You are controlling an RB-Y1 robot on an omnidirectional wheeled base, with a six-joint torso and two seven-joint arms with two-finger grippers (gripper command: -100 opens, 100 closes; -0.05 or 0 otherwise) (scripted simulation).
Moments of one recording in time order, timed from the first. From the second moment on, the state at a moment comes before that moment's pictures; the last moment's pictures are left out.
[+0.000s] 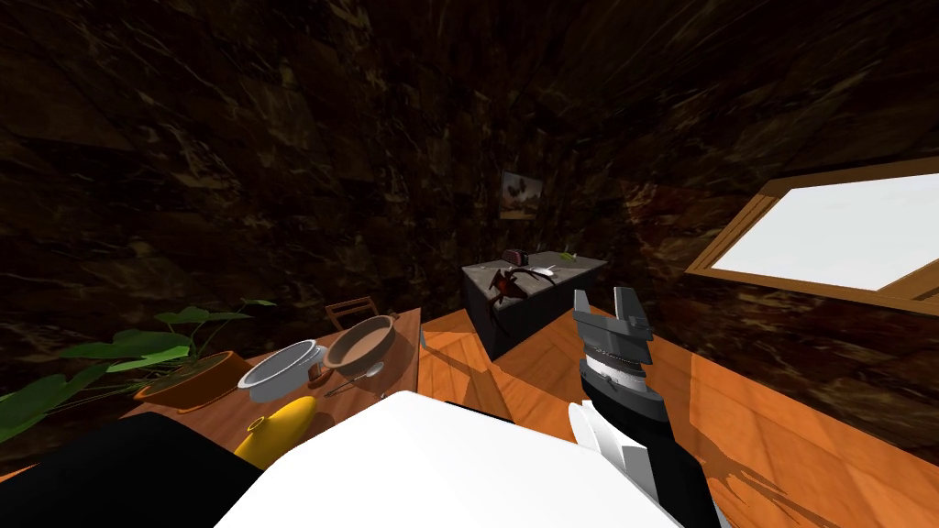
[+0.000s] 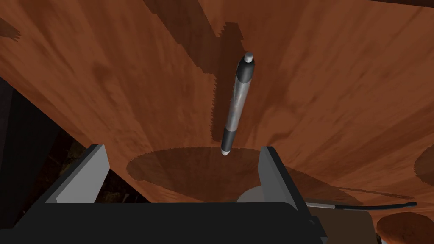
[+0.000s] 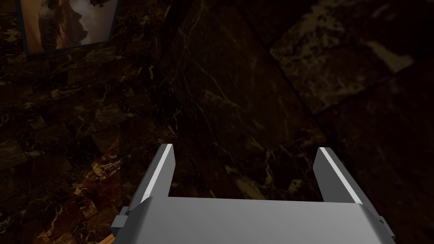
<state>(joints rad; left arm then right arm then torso) 0.16 0.42 -0.06 -0.50 -0.61 -0.21 -0.14 0.49 -0.04 0.04 -2.36 -0.08 -0.57 0.09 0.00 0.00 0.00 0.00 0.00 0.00</state>
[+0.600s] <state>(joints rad) 0.14 0.36 0.03 -0.46 -0.60 -0.18 -0.23 0.49 -0.04 0.04 -2.36 -0.08 -0.57 0.09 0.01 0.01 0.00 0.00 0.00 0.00</state>
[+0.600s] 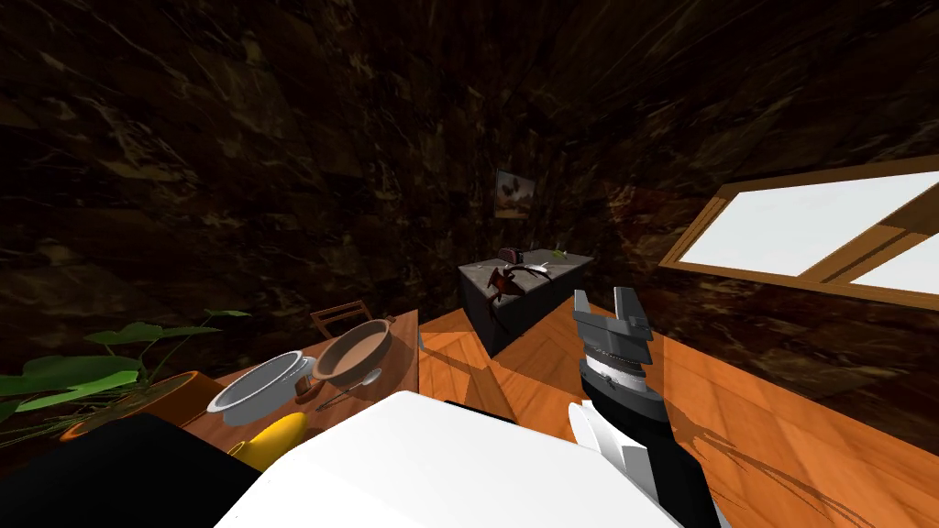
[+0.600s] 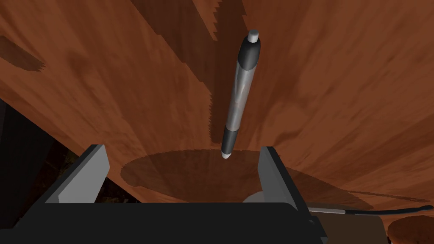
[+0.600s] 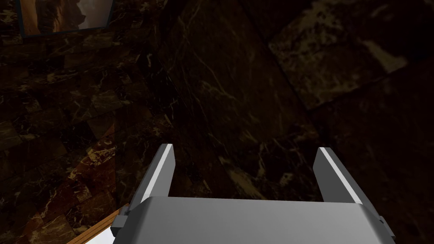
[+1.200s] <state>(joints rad) 0.14 0.27 0.16 -0.50 -0.55 -0.11 -0.35 0.49 -0.04 0.04 -2.36 -0.08 -0.57 0.09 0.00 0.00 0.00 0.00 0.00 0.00</state>
